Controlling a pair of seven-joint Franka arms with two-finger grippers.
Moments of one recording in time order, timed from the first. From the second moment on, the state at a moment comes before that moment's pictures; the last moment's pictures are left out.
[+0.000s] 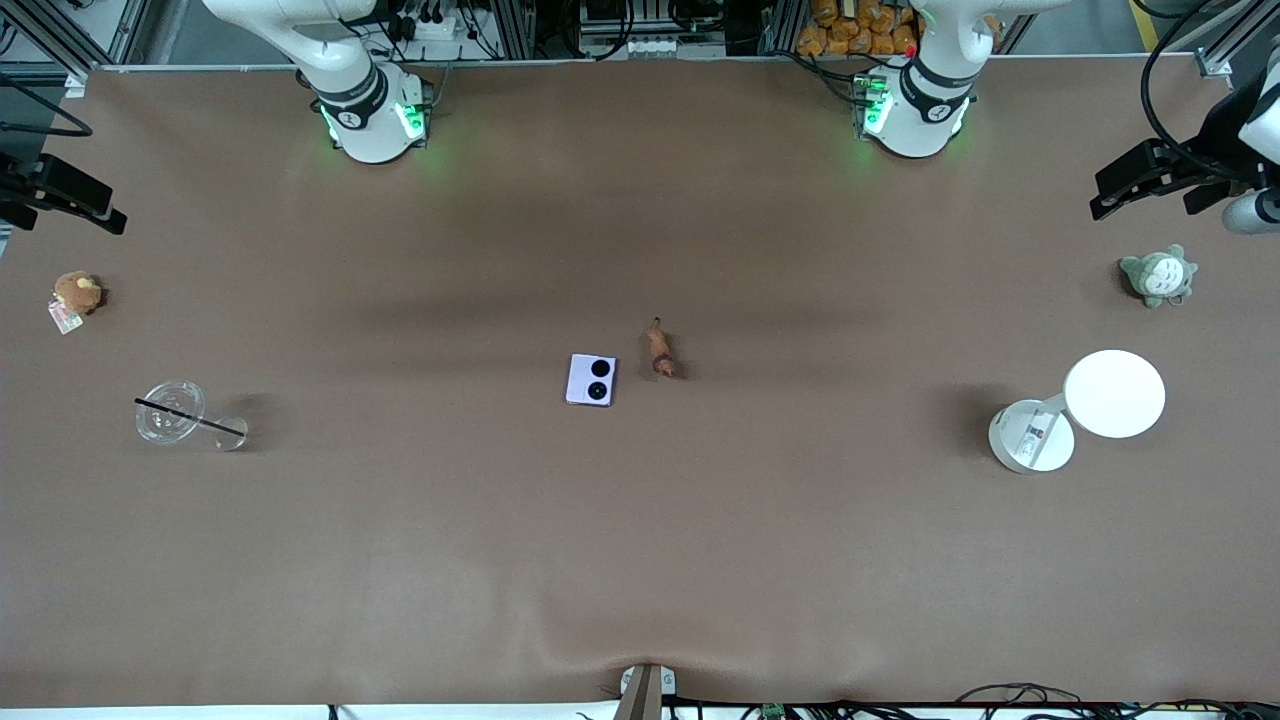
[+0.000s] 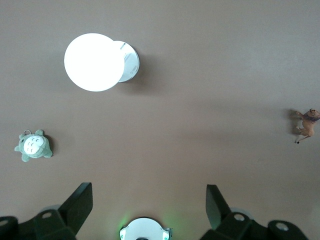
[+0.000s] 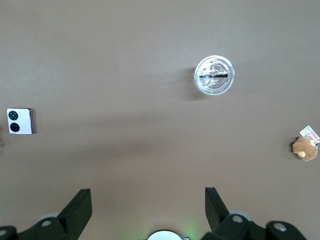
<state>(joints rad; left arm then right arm) 0.00 -0.05 -0.07 -1.52 -0.01 1.41 -0.13 0.04 -0.05 -0.11 -1.51 0.01 1.41 0.01</state>
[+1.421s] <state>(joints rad) 0.00 -0.05 -0.07 -1.52 -0.01 1.41 -0.13 0.04 -0.04 -0.11 -1.53 -0.05 1.40 0.01</state>
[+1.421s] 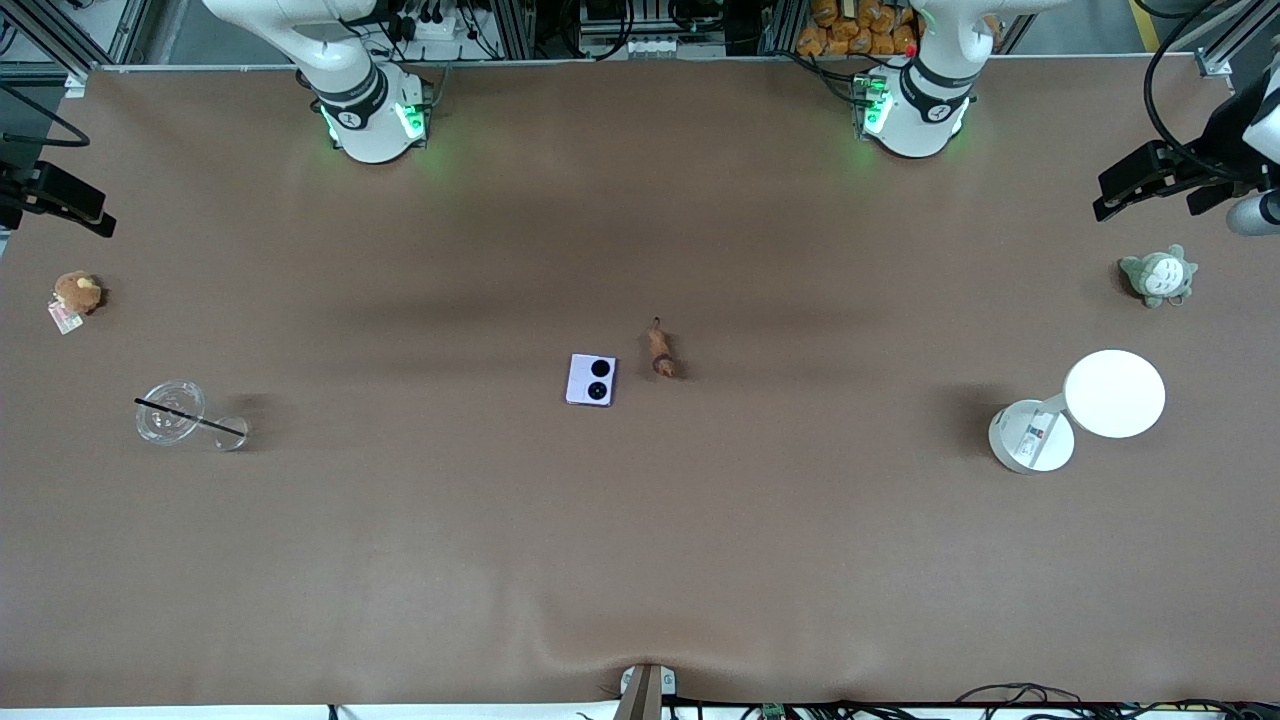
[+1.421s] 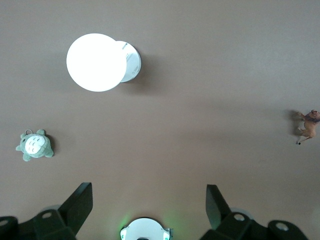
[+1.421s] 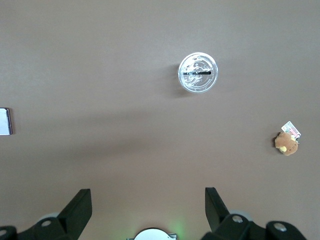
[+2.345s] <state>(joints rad) -0.08 0.05 -0.14 -1.52 -0.01 1.41 -0.24 0.08 -0.03 -0.10 -1.53 -0.05 1.36 0.01</state>
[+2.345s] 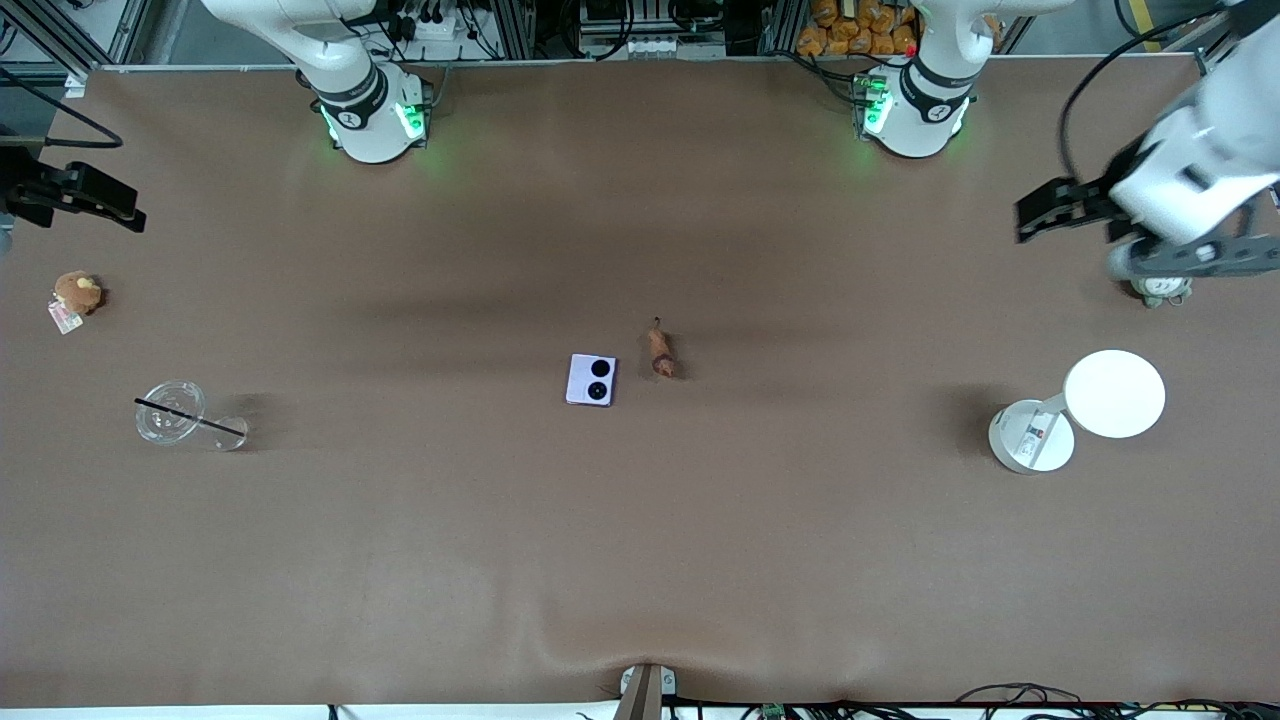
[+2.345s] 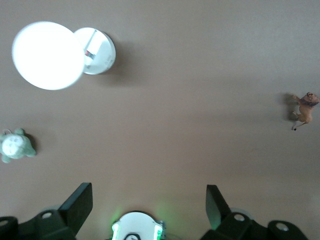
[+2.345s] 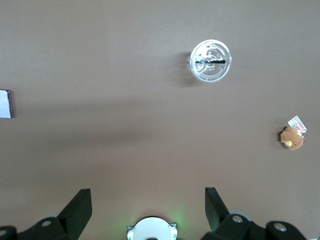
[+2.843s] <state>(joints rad) -0.29 0.19 -0.17 -1.52 -0.01 1.48 -0.53 0.08 -0.02 -0.09 -1.54 -0.04 1.41 0.01</state>
